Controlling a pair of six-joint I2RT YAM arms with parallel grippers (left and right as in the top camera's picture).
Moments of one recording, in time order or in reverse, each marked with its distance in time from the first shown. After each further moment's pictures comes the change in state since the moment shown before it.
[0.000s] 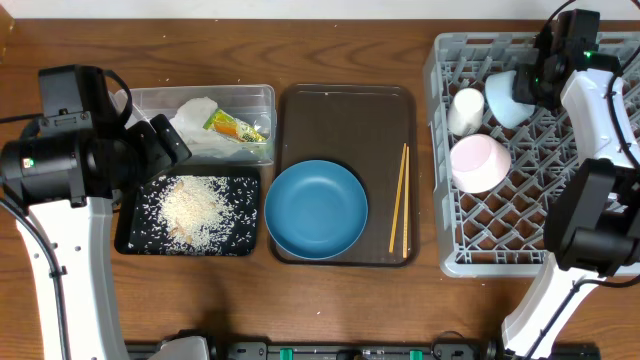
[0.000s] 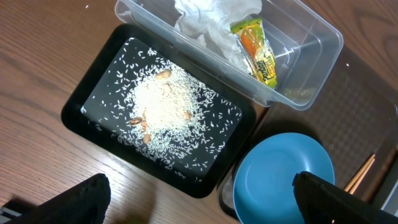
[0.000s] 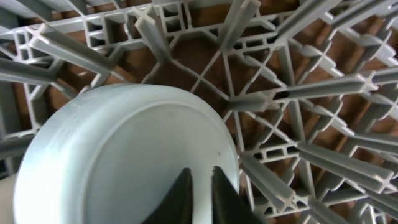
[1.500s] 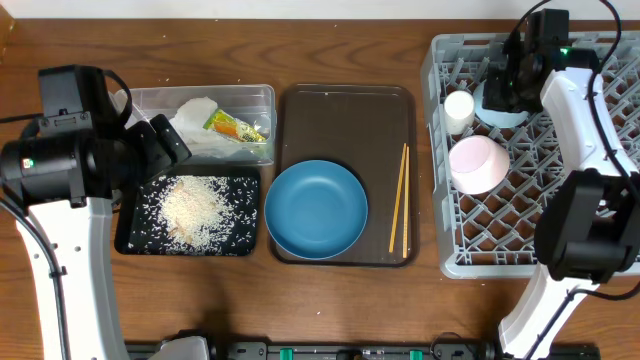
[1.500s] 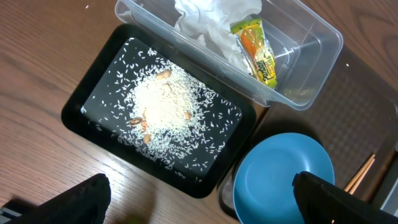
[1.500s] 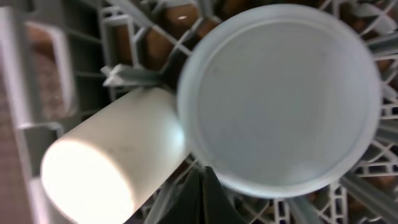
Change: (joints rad) left arm 0.000 0.000 0.000 0.000 0.000 0.000; right arm 0.097 -0.063 -0.019 -0.143 -0.112 0.063
